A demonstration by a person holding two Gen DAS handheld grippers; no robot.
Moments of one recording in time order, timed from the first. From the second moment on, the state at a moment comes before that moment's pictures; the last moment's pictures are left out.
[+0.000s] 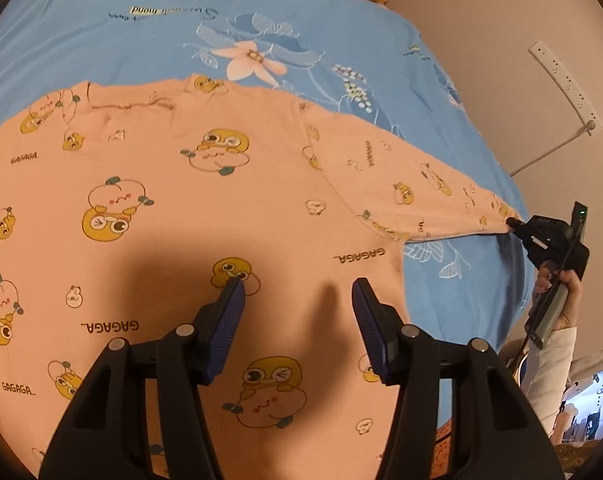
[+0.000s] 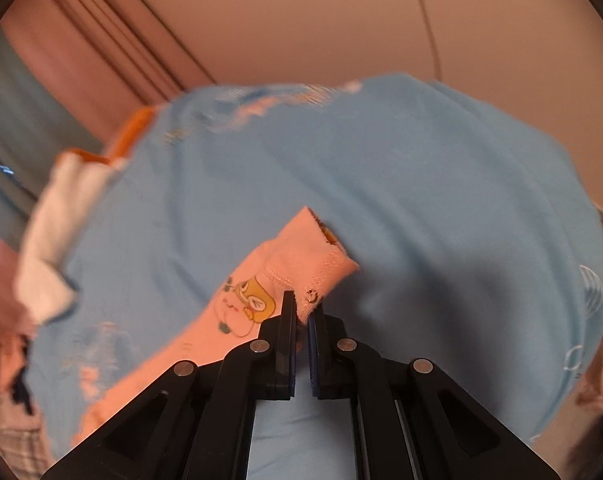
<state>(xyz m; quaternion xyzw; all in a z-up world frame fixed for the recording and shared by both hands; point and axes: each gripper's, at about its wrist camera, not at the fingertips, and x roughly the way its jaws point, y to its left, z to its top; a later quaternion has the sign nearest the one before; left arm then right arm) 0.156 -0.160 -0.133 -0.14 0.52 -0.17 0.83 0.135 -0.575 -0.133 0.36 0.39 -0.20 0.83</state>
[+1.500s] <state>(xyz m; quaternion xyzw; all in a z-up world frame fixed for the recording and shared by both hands) 0.071 -0.014 -0.078 -0.20 0.45 -0.02 0.87 0.154 -0.260 0.010 0.06 0.35 0.14 0.92</state>
